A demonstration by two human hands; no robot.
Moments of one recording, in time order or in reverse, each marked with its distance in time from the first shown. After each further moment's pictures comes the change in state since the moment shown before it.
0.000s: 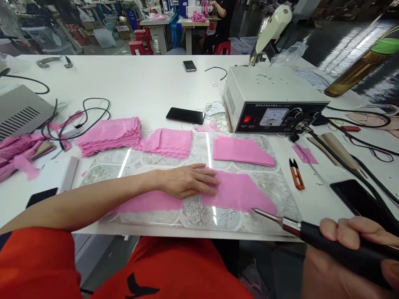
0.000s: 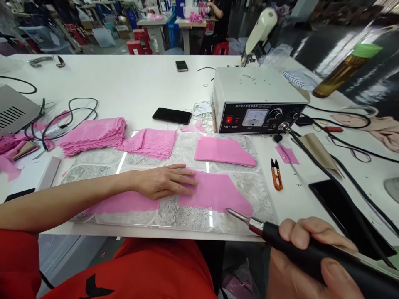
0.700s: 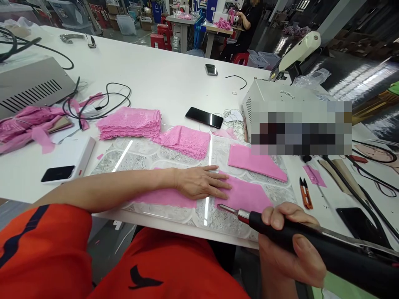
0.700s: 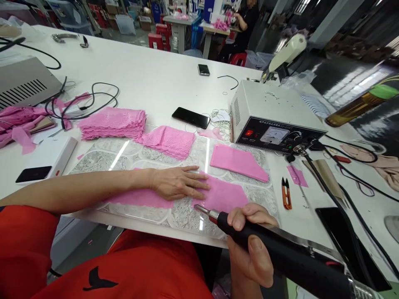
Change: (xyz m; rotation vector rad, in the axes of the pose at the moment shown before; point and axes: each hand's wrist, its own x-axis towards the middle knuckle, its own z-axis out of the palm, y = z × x) left_hand -0.010 -0.006 0.022 0.190 0.053 0.042; right_hand -0.070 0.047 0.057 -0.009 -0.719 -0.215
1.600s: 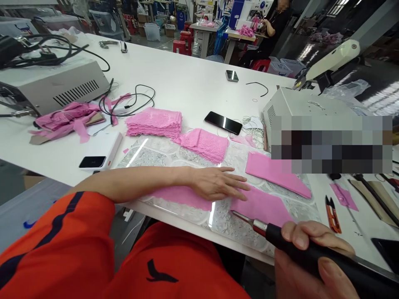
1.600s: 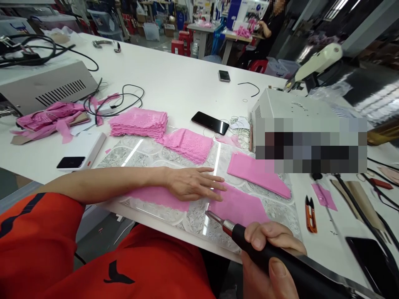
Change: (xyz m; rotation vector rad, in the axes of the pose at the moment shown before) left_hand -0.010 0.010 -0.018 -0.048 0.030 -0.082; right_hand -0.004 -0.004 0.009 -0.014 -0.024 0.002
